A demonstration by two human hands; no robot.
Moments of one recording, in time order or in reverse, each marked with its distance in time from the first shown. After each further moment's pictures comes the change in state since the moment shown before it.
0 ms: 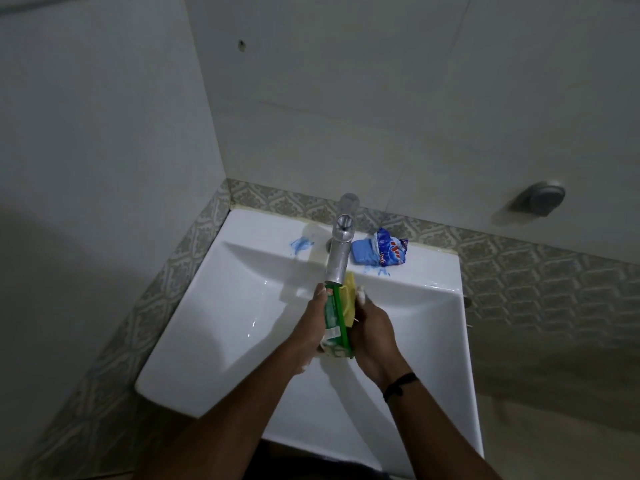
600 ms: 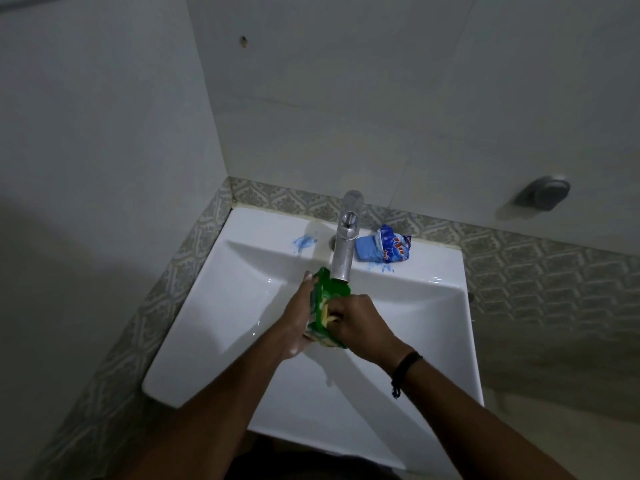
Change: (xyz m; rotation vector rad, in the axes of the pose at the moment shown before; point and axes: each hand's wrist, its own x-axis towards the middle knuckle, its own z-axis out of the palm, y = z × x) left_hand 0.004 0.019 -0.026 -0.186 -0.014 -0.105; right_hand -0.004 -0.015 0.016 -1.401 -0.320 -0.729
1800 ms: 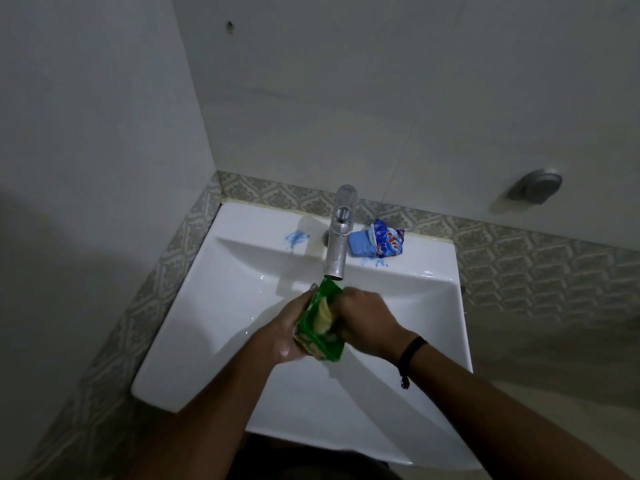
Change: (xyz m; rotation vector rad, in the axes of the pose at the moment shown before) left_hand 0.000 -0.005 -0.011 -0.115 -0.151 -0.301; right_hand -0.001 -0.003 -0.021 -0.575 -0.232 -0.032
